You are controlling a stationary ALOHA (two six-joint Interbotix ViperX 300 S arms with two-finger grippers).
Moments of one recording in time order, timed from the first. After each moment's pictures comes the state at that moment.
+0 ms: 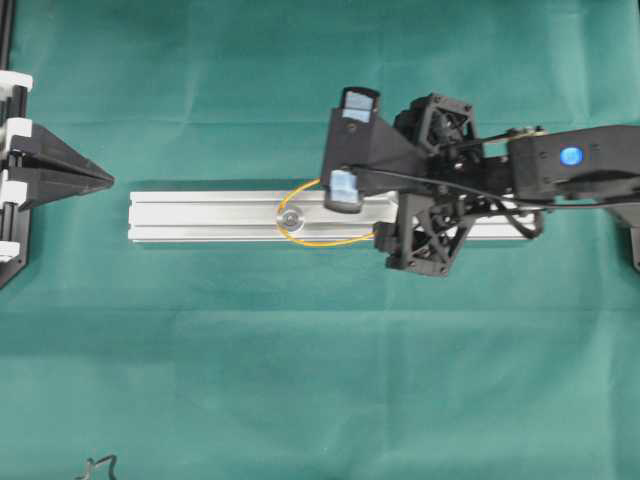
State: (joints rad) left arm 0.00 -0.96 0.95 0.03 0.52 -0.01; right arm 0.08 -0.09 0.27 -0.25 0.93 0.50
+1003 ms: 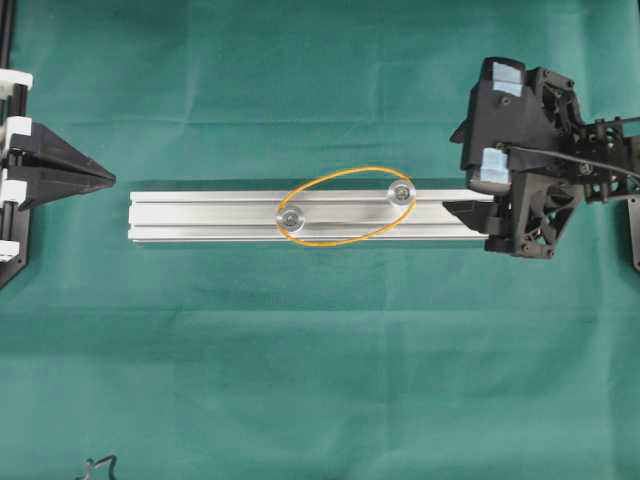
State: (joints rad) left arm 0.00 -0.96 0.95 0.03 0.49 -0.01; right arm 0.08 -0.41 0.55 -0.31 0.80 0.50
